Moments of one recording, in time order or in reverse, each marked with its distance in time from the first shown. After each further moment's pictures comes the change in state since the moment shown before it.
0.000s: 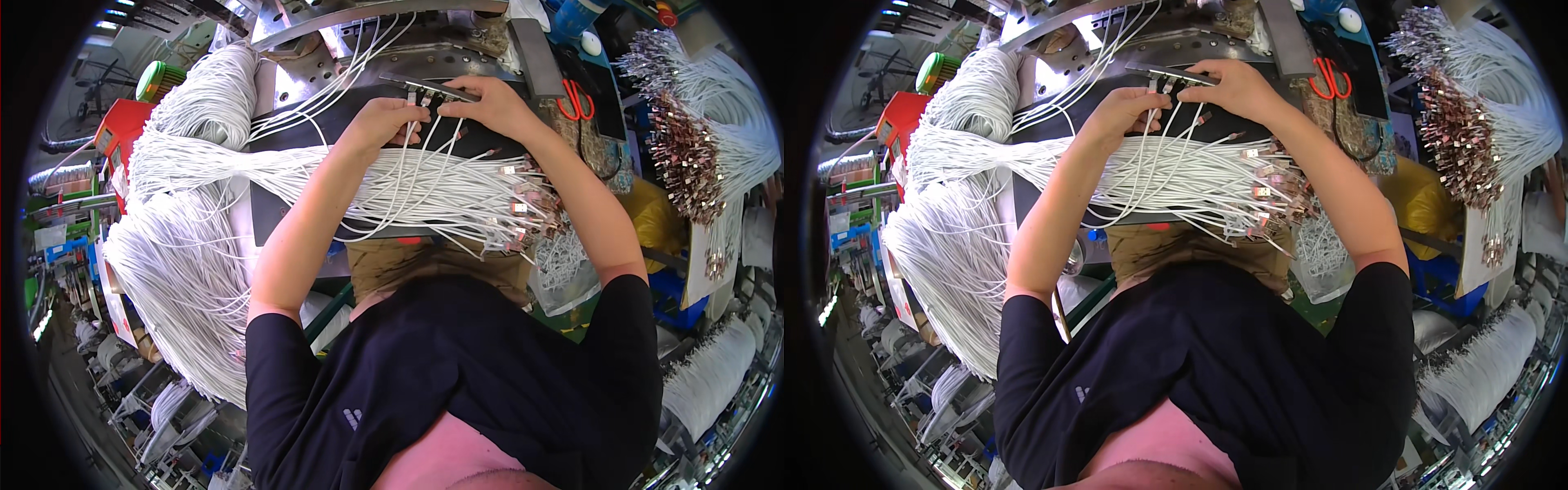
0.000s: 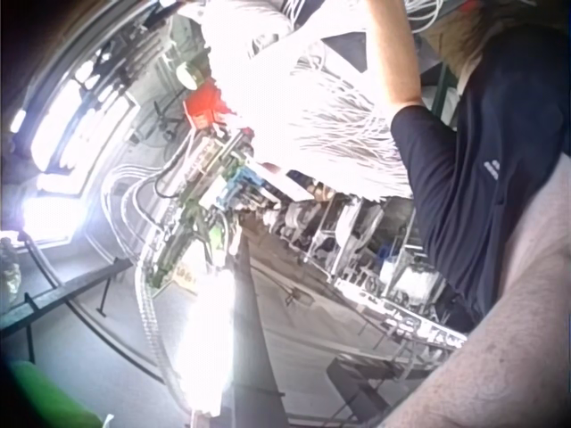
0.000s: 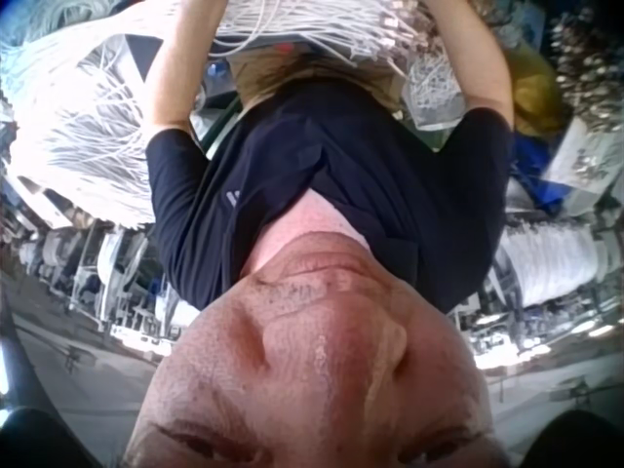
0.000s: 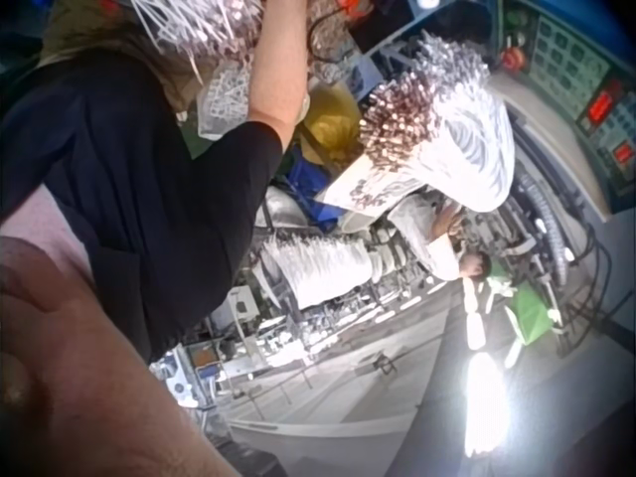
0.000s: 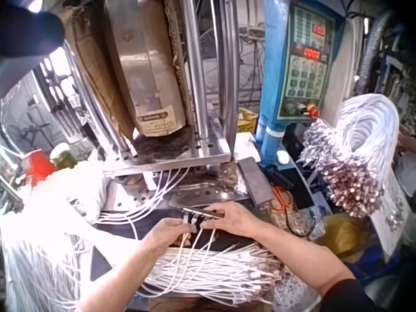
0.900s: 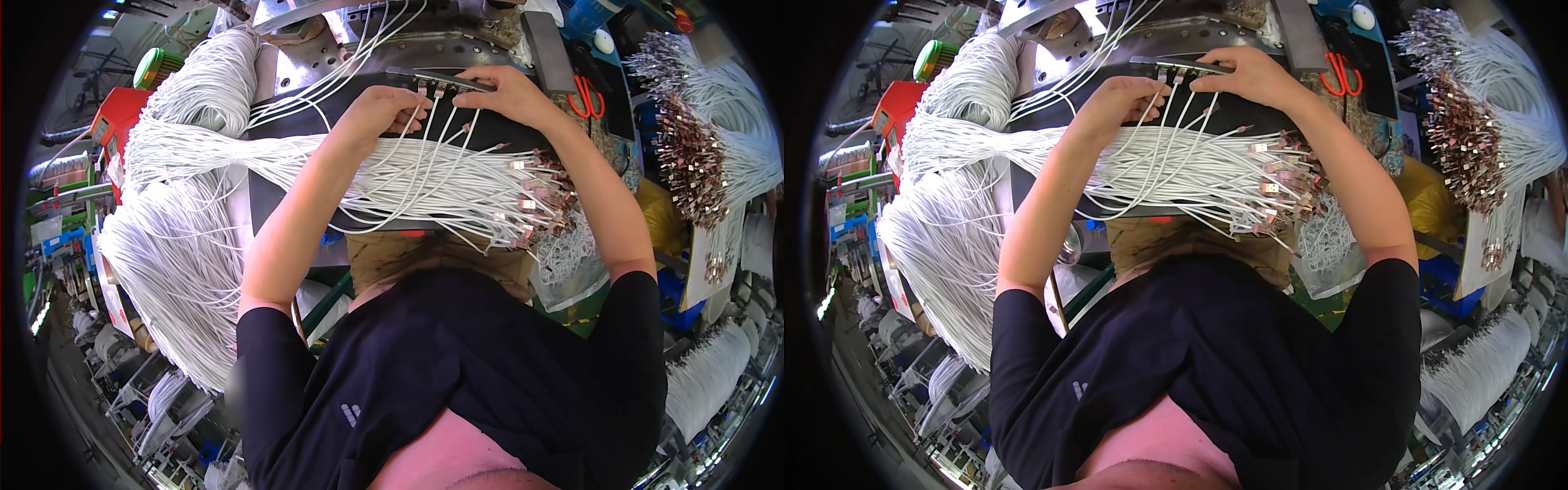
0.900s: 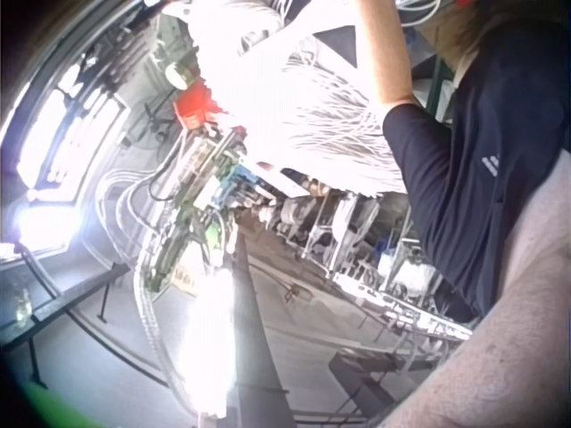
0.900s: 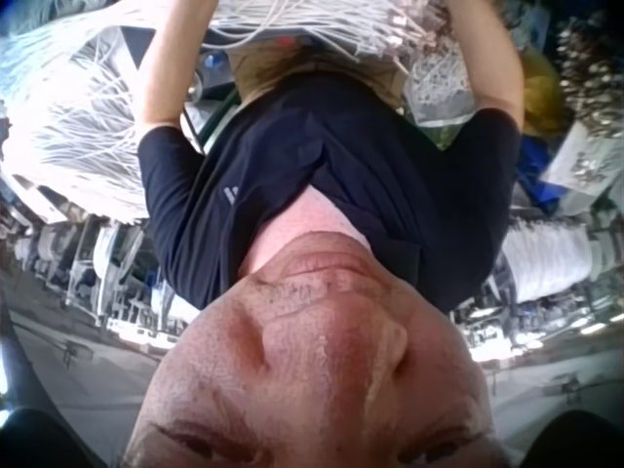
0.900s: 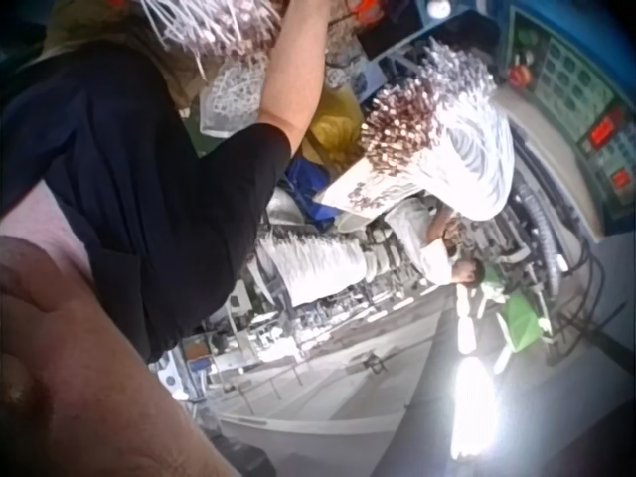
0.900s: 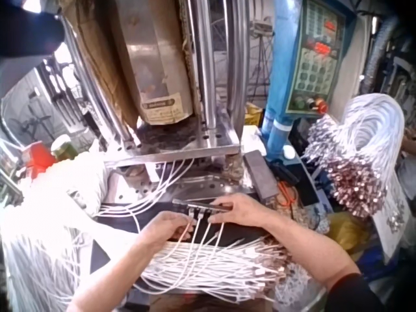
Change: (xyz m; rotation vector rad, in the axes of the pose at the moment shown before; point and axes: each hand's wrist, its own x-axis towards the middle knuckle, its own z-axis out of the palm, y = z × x) left_hand -0.005 -0.002 -0.010 -0.038 0.022 0.028; right_hand 0.004 0.007 -0.010 -0.005 -0.089 -0.072
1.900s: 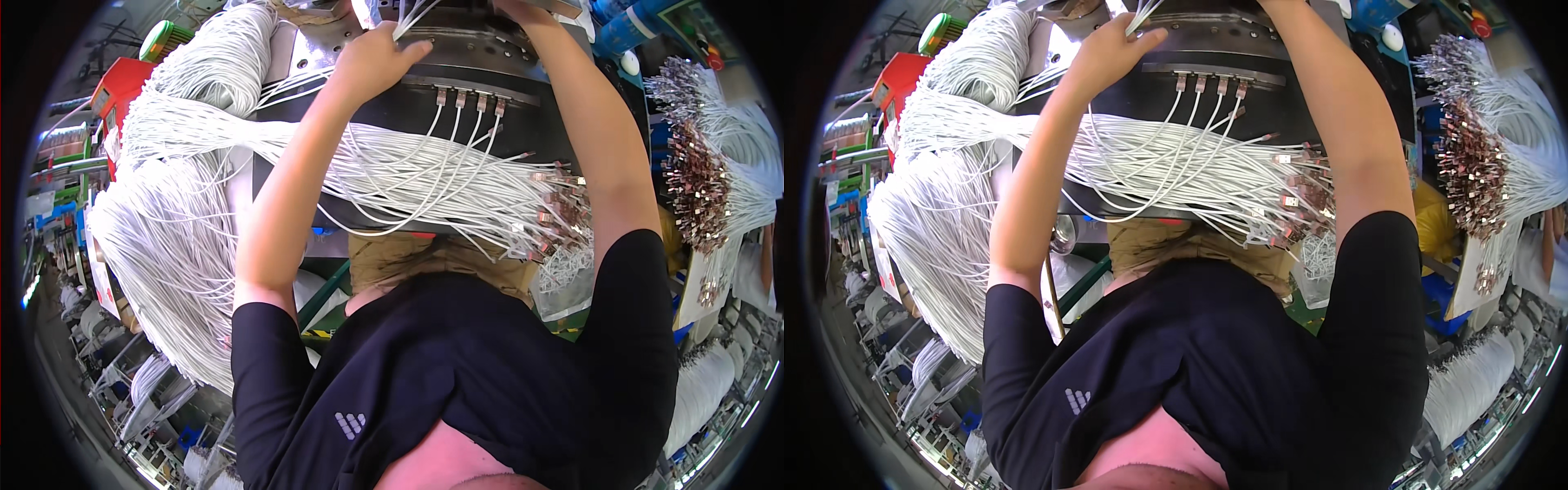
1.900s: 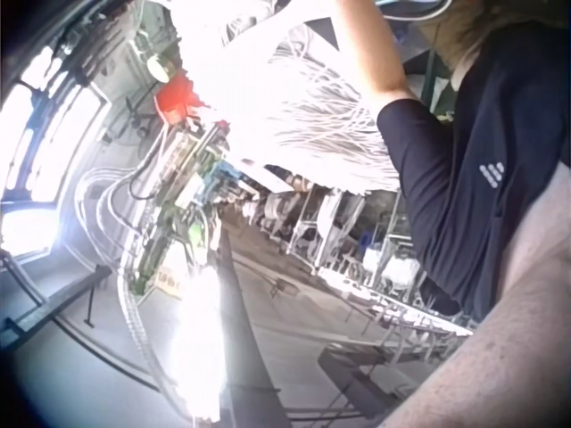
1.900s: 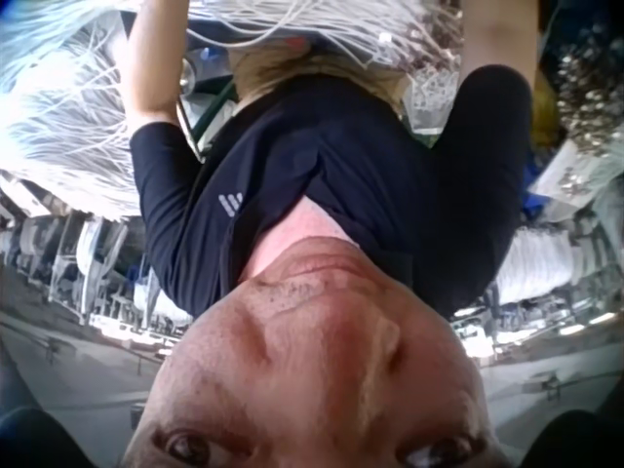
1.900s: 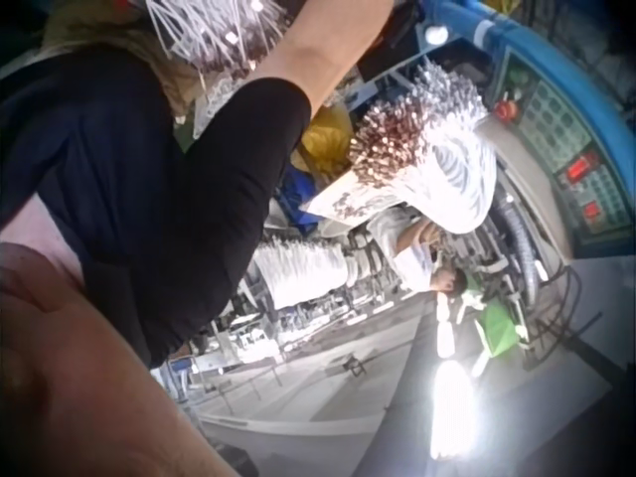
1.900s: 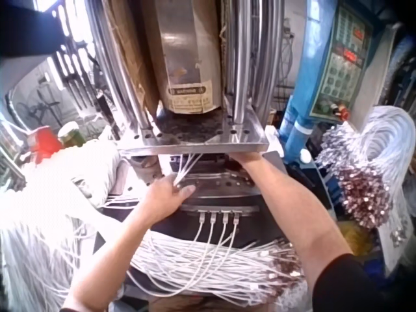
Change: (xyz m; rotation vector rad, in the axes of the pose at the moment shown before) left_hand 0.017 0.040 -0.039 0.983 0.502 0.433; right_hand 0.178 0.017 -0.057 -1.034 1.018 -0.539
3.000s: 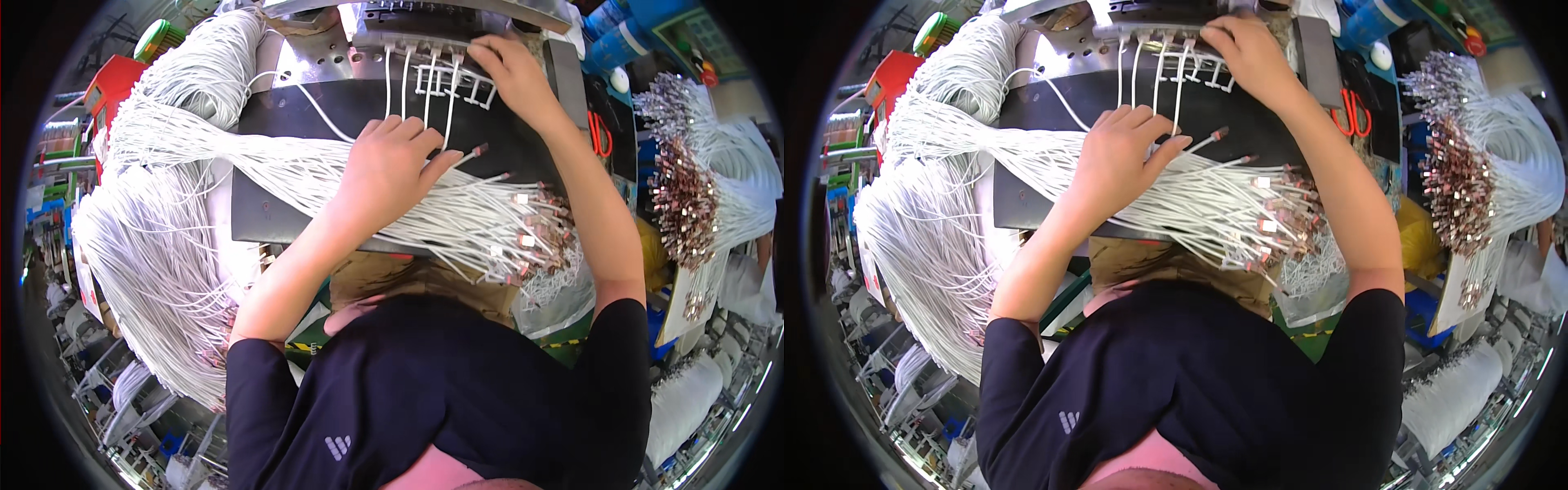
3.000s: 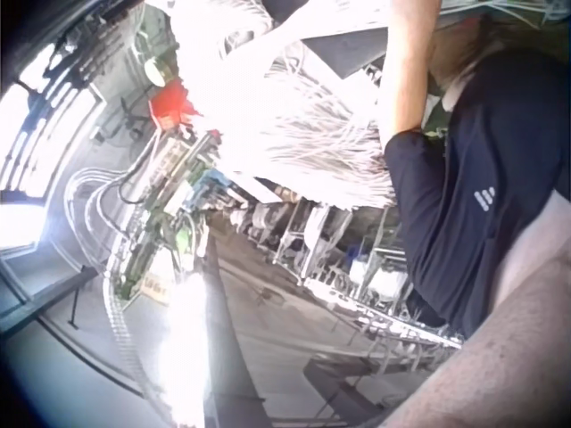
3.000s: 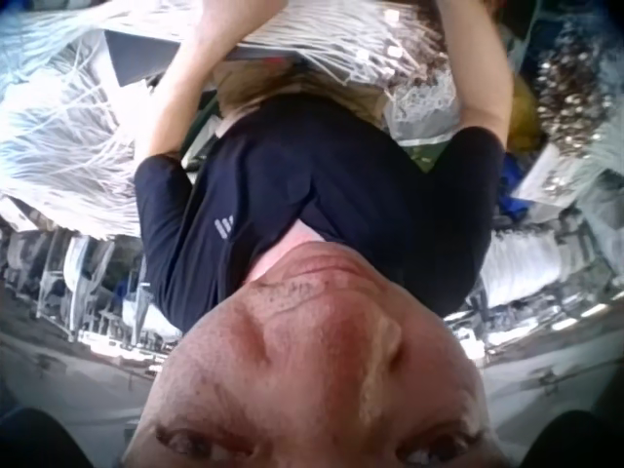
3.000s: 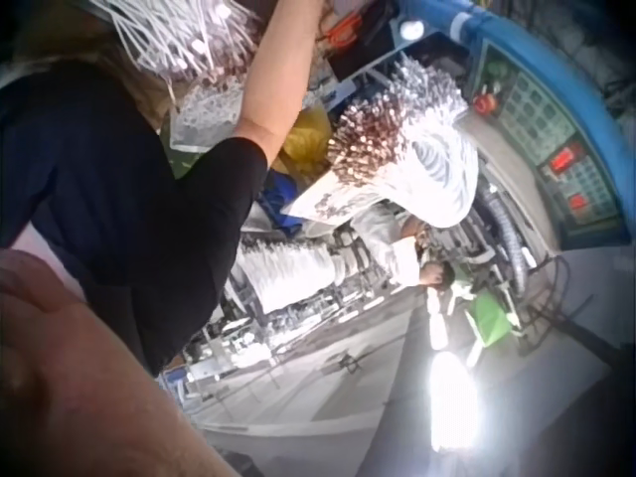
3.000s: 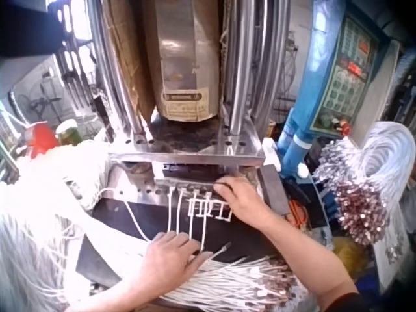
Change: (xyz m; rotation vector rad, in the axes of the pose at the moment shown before) left_hand -0.099 0.060 0.023 -0.098 0.060 0.339; right_hand -0.057 -0.036 -0.120 0.653 -0.552 0.185
